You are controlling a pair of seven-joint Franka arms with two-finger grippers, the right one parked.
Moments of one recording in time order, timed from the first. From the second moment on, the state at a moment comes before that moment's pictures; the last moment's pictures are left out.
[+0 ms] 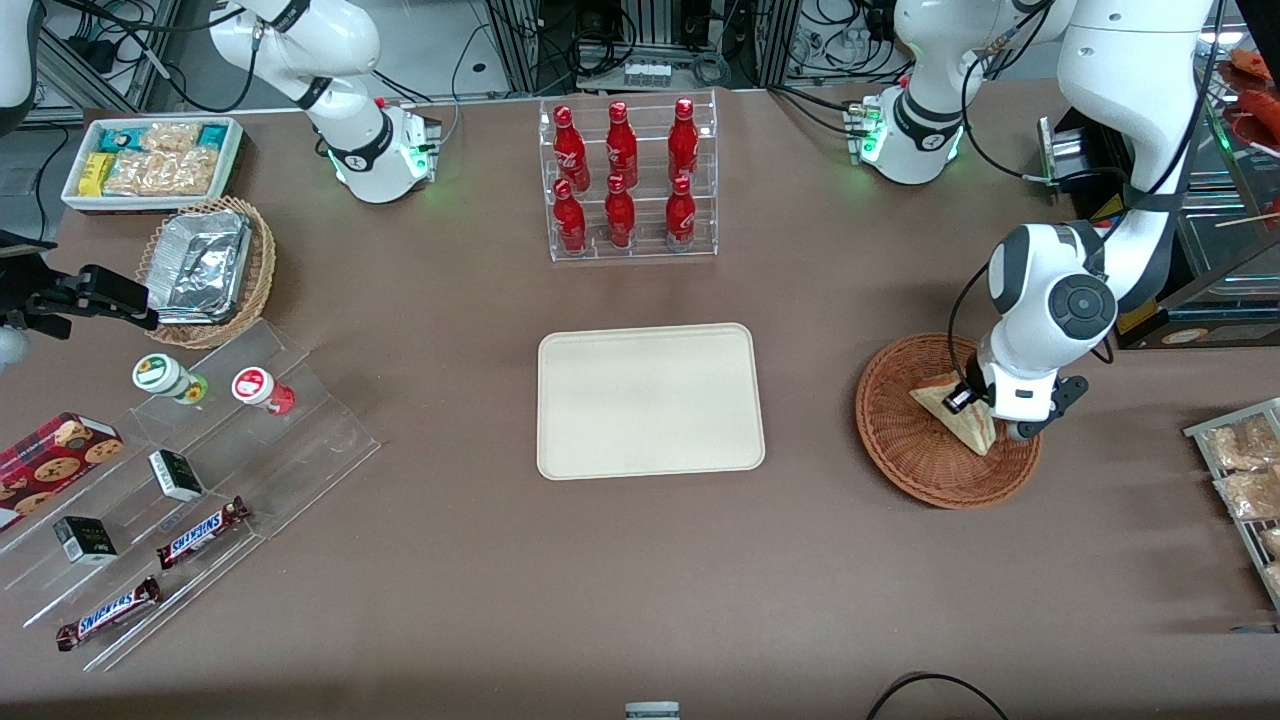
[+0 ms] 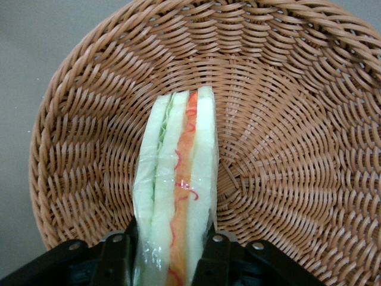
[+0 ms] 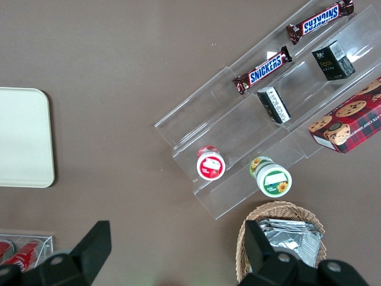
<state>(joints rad) -0.02 0.26 -0.04 -2.25 0.10 2.46 -0.79</state>
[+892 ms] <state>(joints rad) -0.30 0.23 -0.07 -1.90 0.10 2.02 -0.84</state>
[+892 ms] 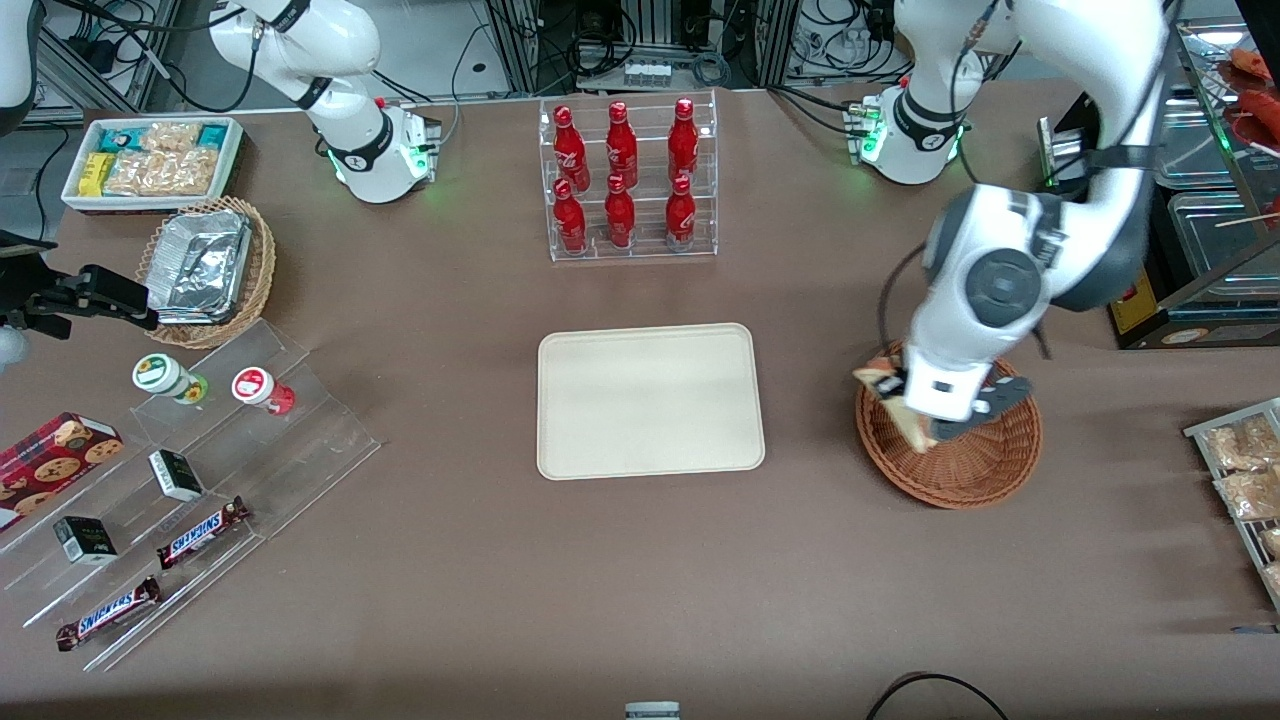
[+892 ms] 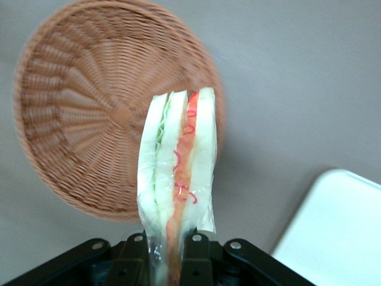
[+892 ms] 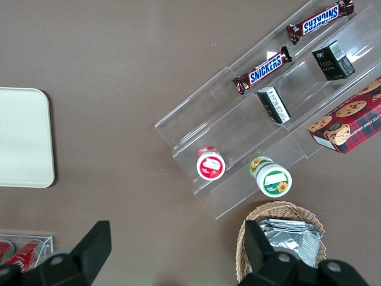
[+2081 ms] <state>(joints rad) -0.69 0.69 -0.13 -1.42 0.08 2.01 -0.75</state>
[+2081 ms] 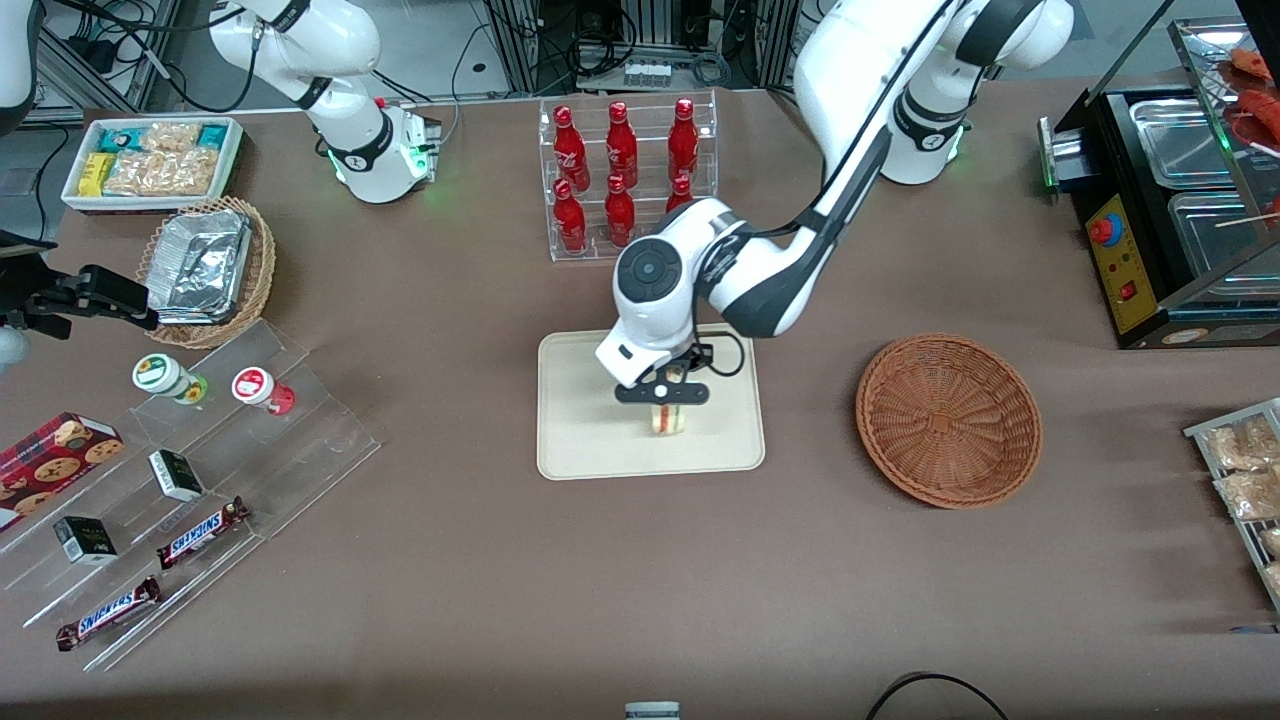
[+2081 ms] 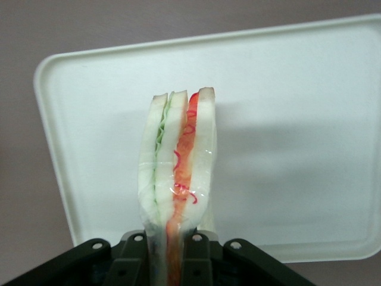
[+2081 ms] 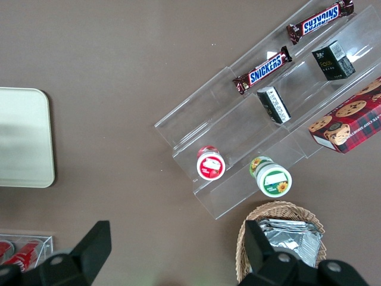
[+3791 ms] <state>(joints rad) -0.70 0.90 -0.16 -1.21 0.10 1.93 -0.82</state>
